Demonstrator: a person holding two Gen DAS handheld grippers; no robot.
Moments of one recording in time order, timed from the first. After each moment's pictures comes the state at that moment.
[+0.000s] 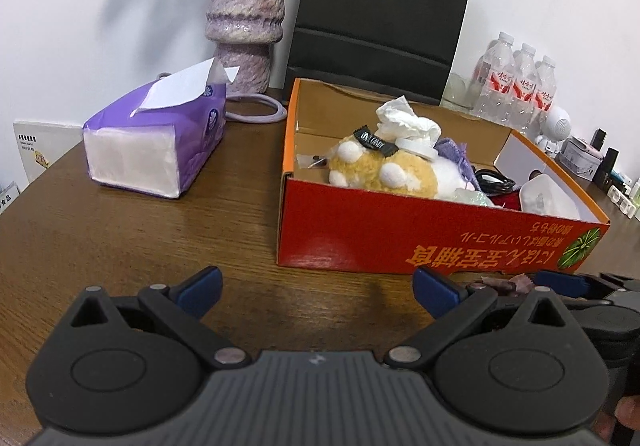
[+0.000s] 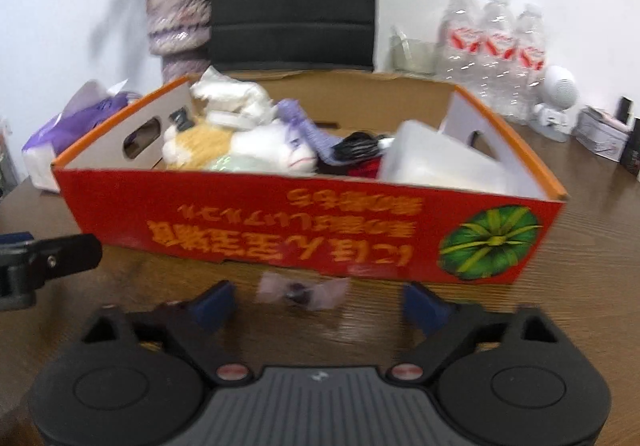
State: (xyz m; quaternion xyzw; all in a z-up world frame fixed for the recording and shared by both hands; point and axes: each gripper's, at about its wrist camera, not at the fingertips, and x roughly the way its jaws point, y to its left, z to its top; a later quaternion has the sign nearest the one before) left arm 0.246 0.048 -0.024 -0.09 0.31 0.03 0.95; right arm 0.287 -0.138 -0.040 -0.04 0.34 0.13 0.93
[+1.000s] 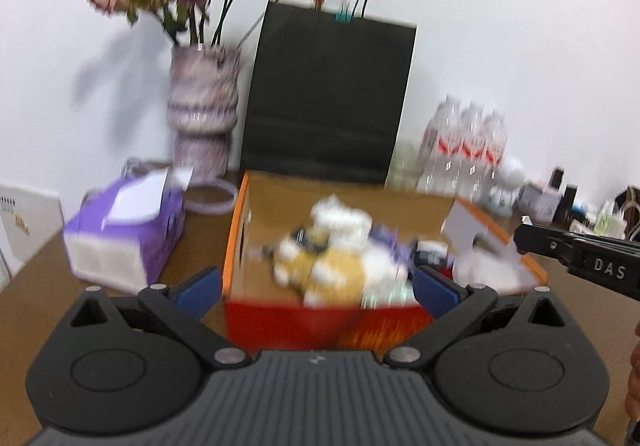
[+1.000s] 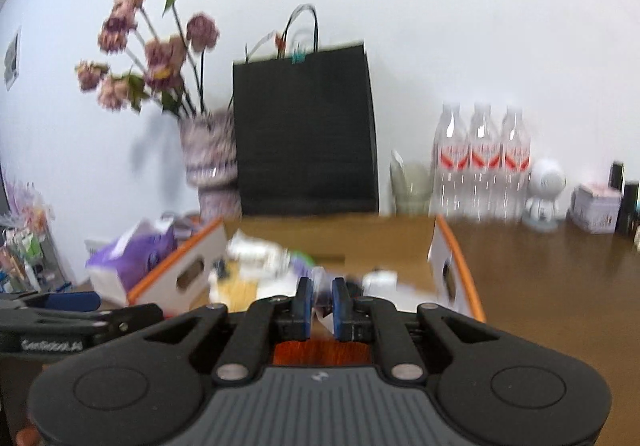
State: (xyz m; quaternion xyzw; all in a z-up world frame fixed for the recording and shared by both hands) left arm 0.245 0.017 0.046 -0.07 0.21 -0.01 0.97; right arm 0.262 -0.189 0.055 0.02 0.19 0.17 0.97
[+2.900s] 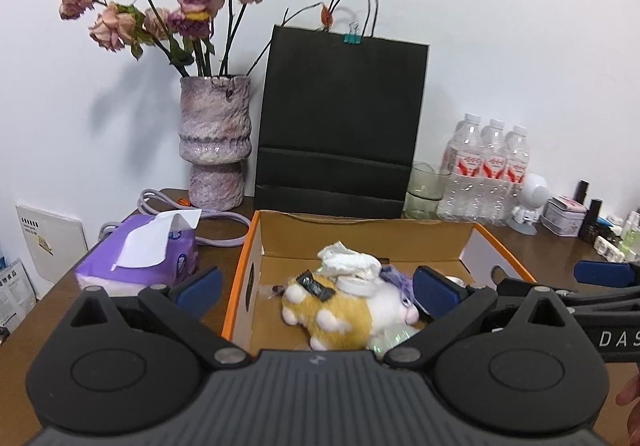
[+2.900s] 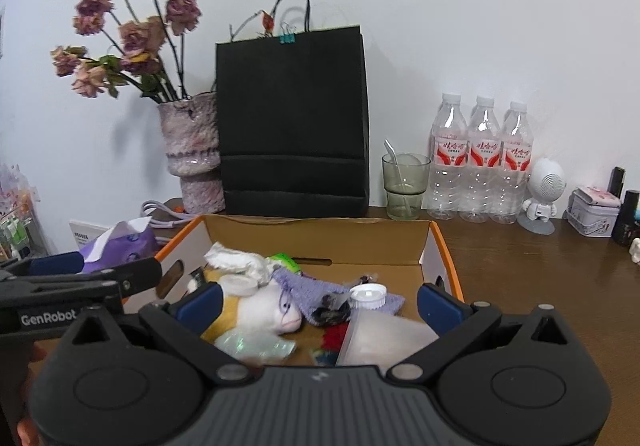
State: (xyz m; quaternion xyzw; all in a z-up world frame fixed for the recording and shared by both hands) left arm 0.245 0.000 0.066 -0.05 0.20 0.03 0.98; right arm 0.281 -0.179 0.068 -0.01 0.24 0.16 0.96
